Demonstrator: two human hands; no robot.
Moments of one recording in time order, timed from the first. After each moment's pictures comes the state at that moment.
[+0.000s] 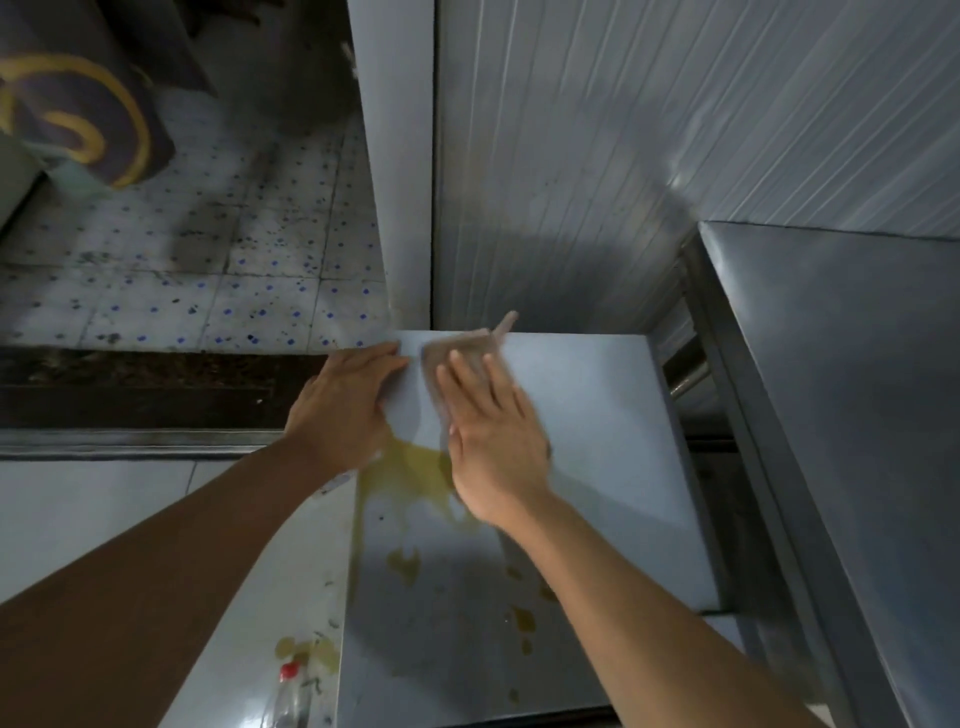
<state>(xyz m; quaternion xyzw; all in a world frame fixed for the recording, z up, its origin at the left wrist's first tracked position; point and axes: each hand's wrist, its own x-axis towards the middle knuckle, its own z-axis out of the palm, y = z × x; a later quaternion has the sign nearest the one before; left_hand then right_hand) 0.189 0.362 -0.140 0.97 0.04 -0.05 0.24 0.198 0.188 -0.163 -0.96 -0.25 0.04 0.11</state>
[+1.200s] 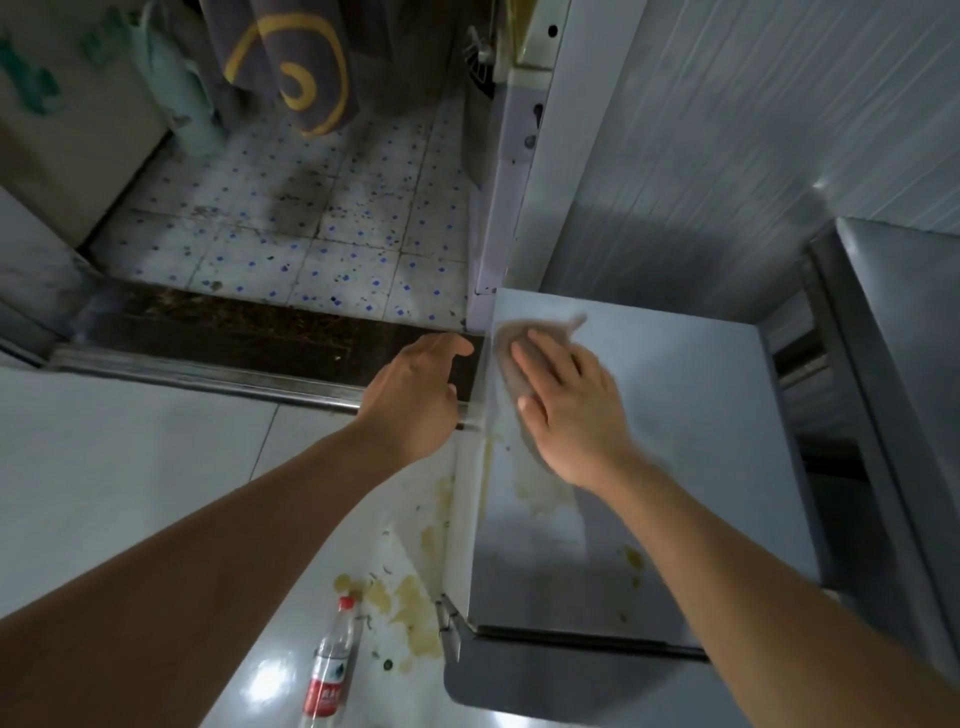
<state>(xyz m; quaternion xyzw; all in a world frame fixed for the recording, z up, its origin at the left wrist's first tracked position) 0.112 0.389 -0.114 0.94 0.12 -0.04 0.33 0.175 0.212 -0.153 -0.94 -0.32 0.05 0.06</state>
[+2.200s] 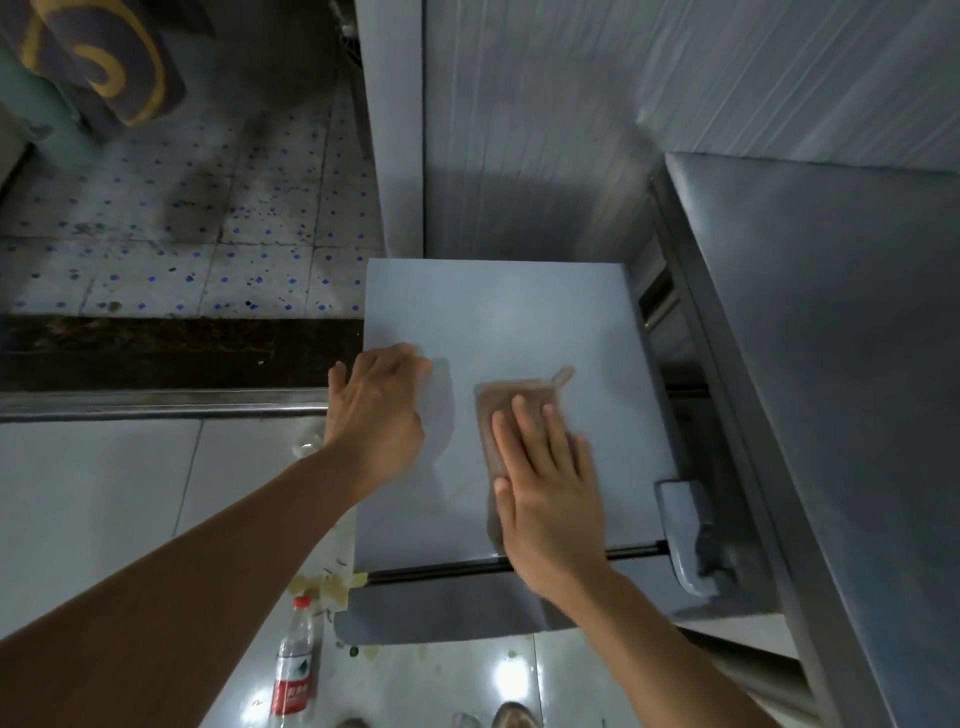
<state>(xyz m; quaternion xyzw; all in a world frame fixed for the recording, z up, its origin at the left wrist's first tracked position) 0.098 0.306 -0.129 0.98 0.04 -0.05 0.19 0.057 0.113 -0.153 -0.97 -0.20 0.05 0.09</state>
